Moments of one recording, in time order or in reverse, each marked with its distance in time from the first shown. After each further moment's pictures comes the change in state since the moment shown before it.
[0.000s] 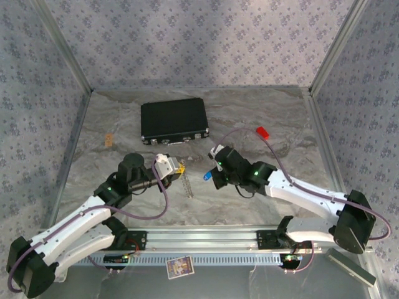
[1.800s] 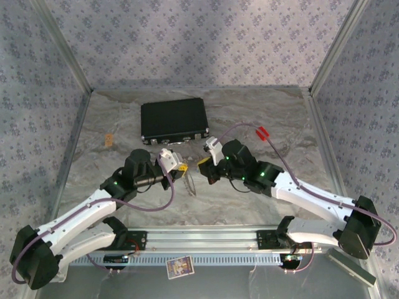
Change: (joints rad) left arm 0.000 0.104 0.028 0.021 0.001 -0.089; right arm -0.019 -0.053 0.002 0.266 -0.265 -0.038
